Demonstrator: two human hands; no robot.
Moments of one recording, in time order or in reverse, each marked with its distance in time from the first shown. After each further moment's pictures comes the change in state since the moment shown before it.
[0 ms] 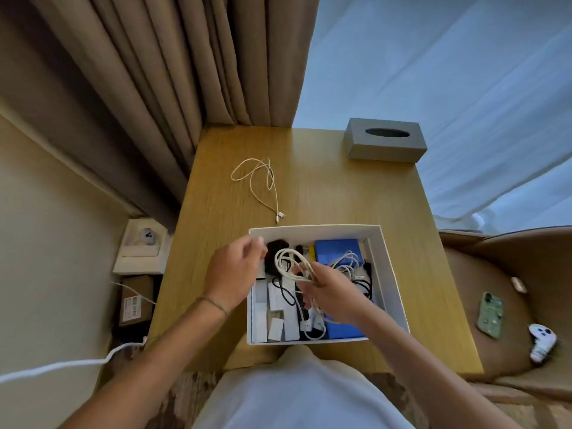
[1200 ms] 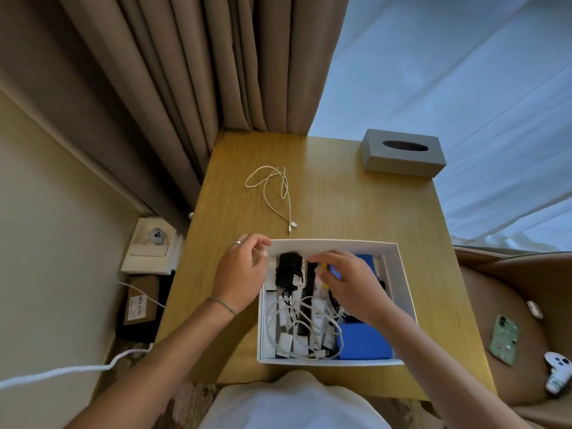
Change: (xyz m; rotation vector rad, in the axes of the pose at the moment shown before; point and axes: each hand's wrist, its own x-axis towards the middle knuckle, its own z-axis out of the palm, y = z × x) left_hand 0.028 -0.034 0.003 0.075 0.121 0.162; right_hand 0.018 -0.017 -0.028 -0.183 0.219 -0.173
